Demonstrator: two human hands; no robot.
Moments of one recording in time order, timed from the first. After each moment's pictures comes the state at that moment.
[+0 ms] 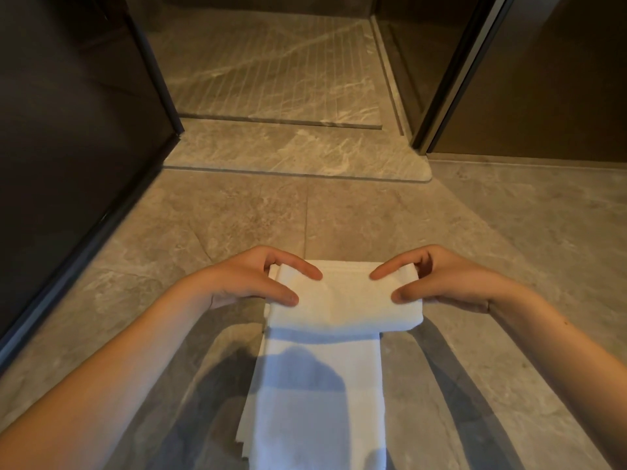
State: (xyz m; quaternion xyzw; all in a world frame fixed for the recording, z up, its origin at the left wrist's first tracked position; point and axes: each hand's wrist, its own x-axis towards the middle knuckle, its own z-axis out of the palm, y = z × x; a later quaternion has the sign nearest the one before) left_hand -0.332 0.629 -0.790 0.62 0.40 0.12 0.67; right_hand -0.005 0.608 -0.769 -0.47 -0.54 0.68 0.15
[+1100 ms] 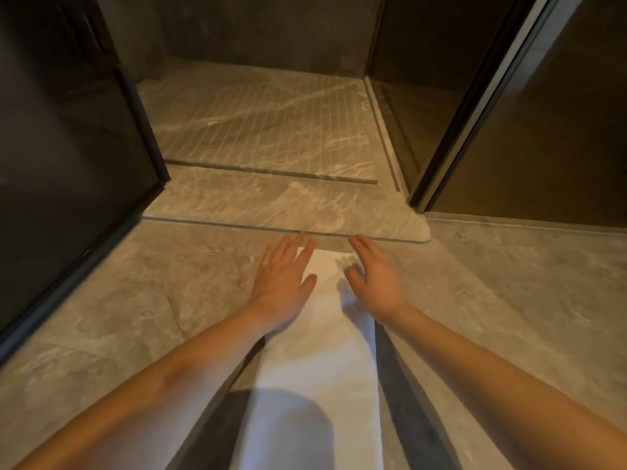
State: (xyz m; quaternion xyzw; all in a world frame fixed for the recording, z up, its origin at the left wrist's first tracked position) left_hand -0.258 0.763 -0.882 0.80 0.58 0.16 0.06; right_hand -0.059 0.756 -0.867 -0.63 -0.73 0.14 0.24
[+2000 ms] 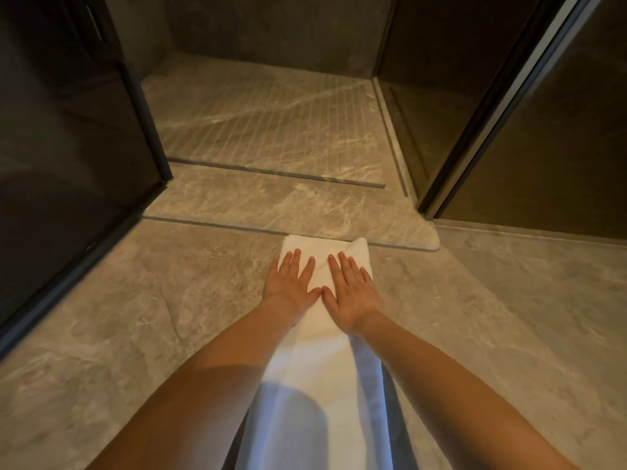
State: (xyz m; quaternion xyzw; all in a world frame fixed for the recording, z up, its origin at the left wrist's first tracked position) left_hand -0.244 0.790 -0.907 0.78 0.61 -0.13 0.06; right_hand -0.087 0.779 -0.927 -0.63 -0.77 0.08 -0.02
